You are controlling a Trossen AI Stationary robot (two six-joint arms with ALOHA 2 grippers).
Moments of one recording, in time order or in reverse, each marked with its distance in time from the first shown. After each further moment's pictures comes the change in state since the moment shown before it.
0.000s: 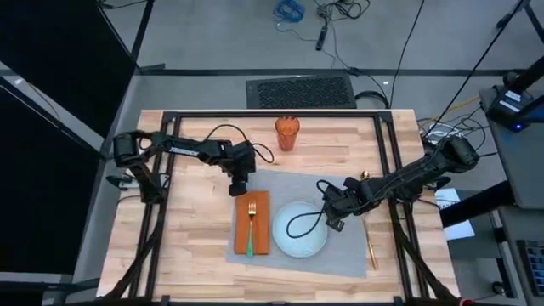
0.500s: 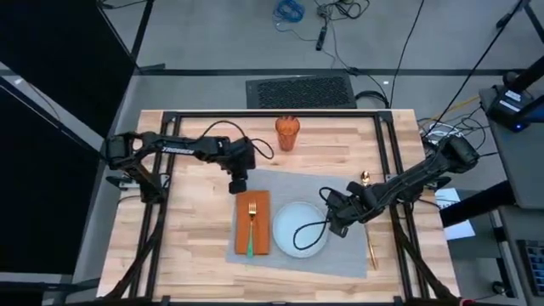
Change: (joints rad) left arm 0.004 -0.089 0.035 -0.061 -0.033 -0.031; right arm 0.085 0.000 0.007 -0.026 0.011 0.089
